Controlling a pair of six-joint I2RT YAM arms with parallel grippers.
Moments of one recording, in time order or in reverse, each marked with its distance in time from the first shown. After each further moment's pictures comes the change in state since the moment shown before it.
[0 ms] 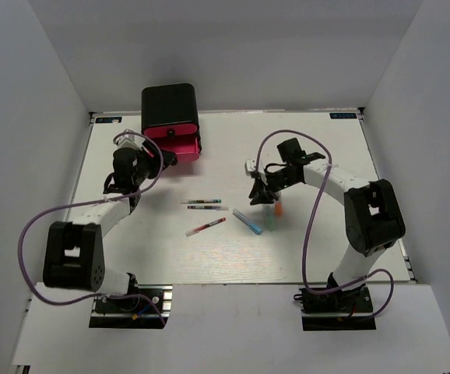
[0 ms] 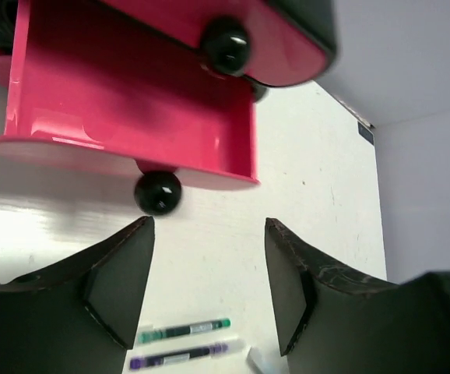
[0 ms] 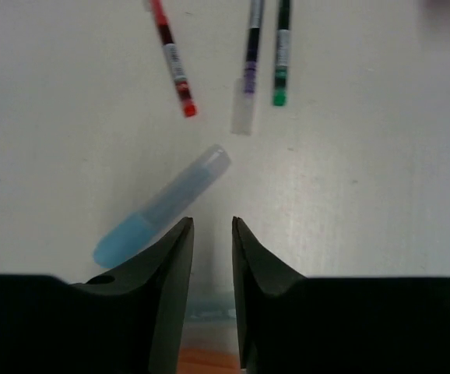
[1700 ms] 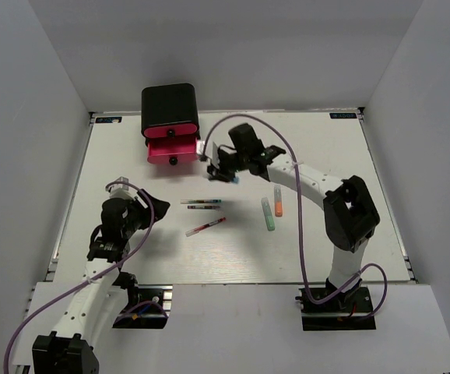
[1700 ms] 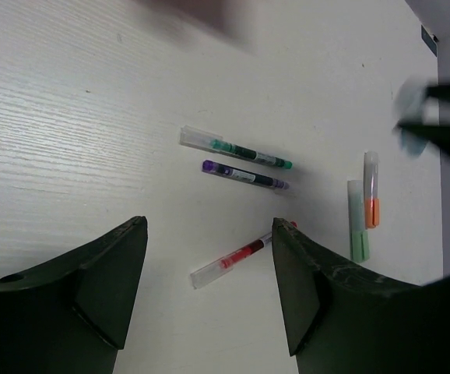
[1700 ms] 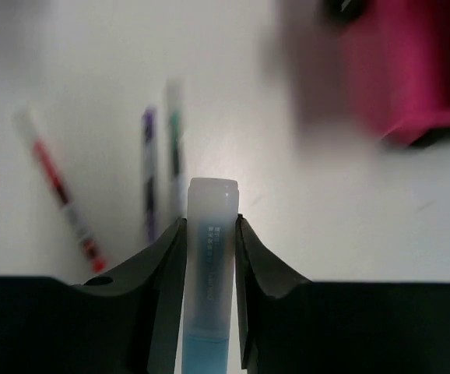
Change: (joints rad) left arm 0.000 -0.801 -0.401 -0.520 -0.005 0.121; right arm 0.336 0.108 0.223 0.244 0.423 0.397
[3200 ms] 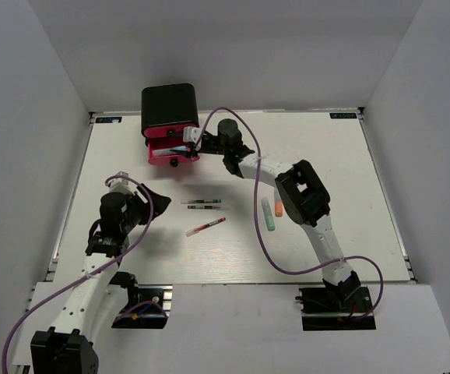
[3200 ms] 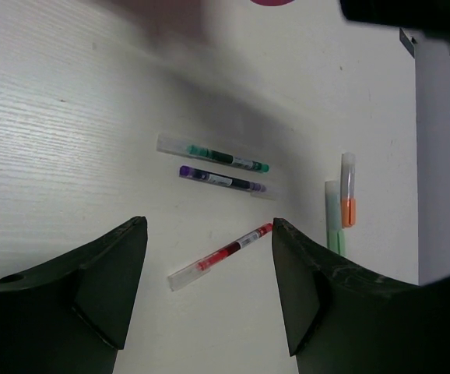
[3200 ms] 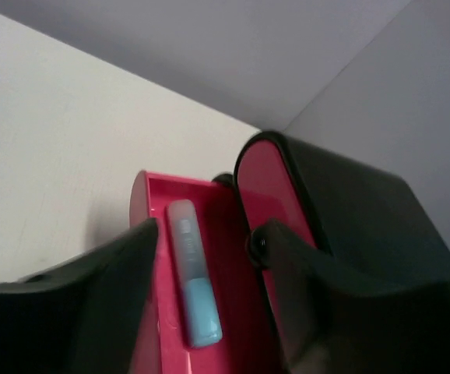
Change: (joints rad) left arm 0.000 0.041 0.063 -0.023 0.032 -0.031; right arm -0.014 0.512 0.401 0.992 -0.260 0.139
